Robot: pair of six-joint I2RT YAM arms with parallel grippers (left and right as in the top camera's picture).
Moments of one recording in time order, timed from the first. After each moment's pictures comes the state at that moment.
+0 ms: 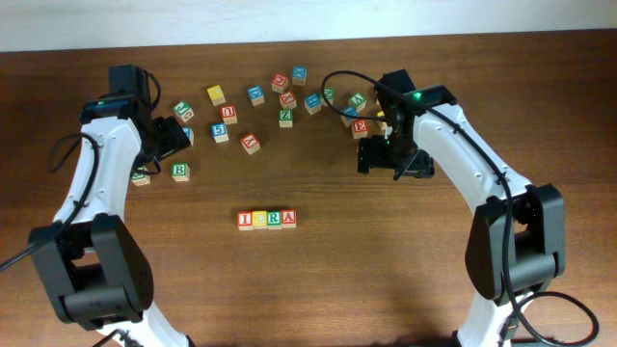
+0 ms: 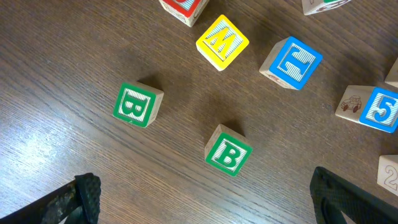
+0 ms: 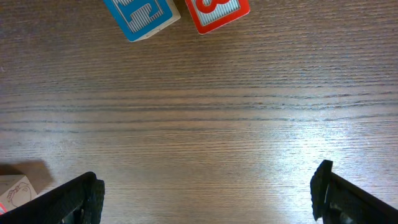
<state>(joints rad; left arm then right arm) 0.11 1.90 1.55 -0.96 -0.16 -0.41 0.26 1.96 1.58 -1.14 -0.05 0.38</state>
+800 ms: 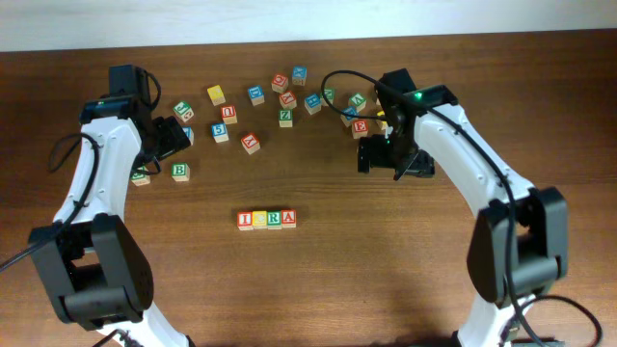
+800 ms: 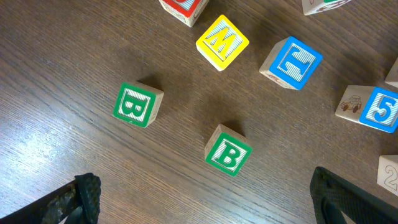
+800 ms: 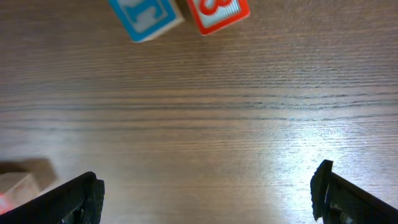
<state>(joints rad) 0.11 1.90 1.55 -0.96 -0.16 -0.41 0.27 1.93 1.58 -1.14 -0.05 0.38</state>
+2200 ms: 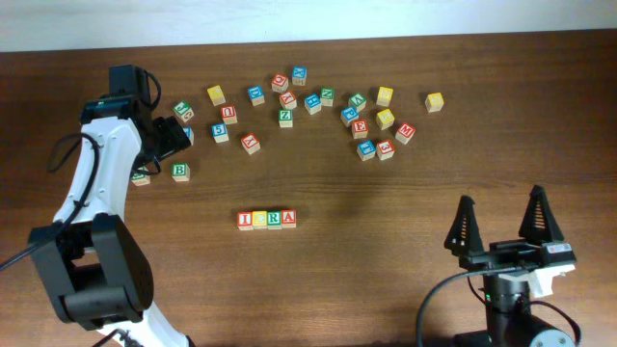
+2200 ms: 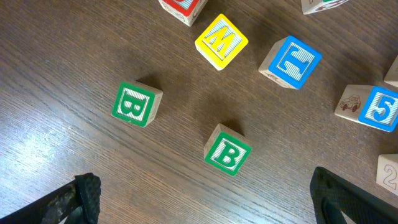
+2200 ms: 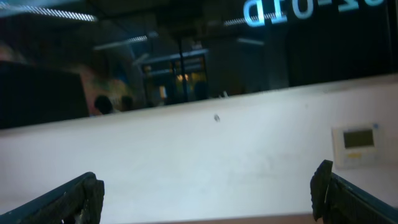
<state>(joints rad) 0.11 1.90 1.55 -0.96 -0.15 -0.41 0.09 0.02 0.21 0.20 0.04 0.15</state>
